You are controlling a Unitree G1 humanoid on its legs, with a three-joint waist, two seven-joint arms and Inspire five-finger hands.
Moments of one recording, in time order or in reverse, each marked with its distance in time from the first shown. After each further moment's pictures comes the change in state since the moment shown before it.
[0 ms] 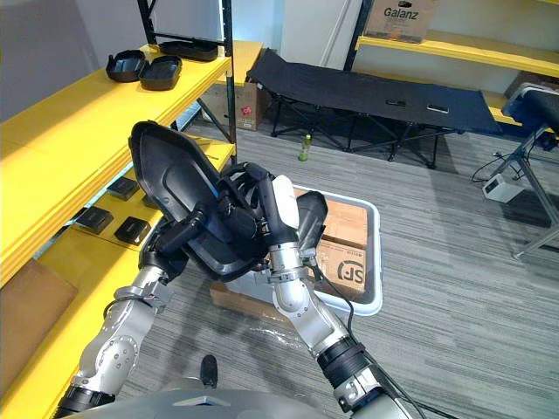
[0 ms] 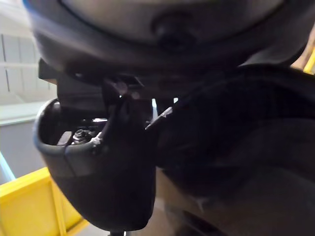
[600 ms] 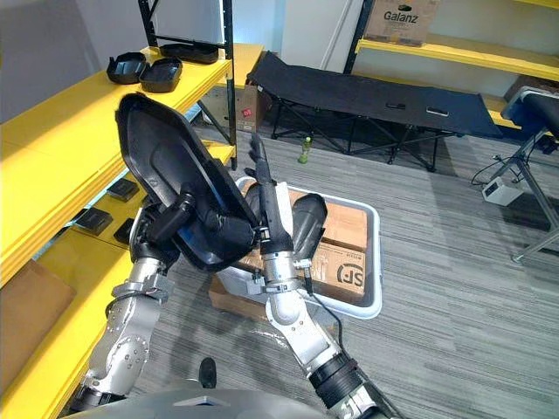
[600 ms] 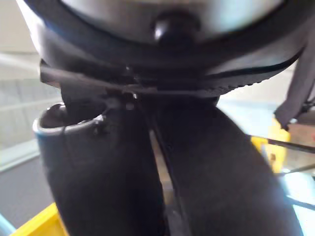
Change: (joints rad) left arm 0.000 -0.108 -0.005 -0.114 0.247 -0.161 0.197; right arm 0.130 0.058 0.021 -0.074 0.206 -0.016 0.078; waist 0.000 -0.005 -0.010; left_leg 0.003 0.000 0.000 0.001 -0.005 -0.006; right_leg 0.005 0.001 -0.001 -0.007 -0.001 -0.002
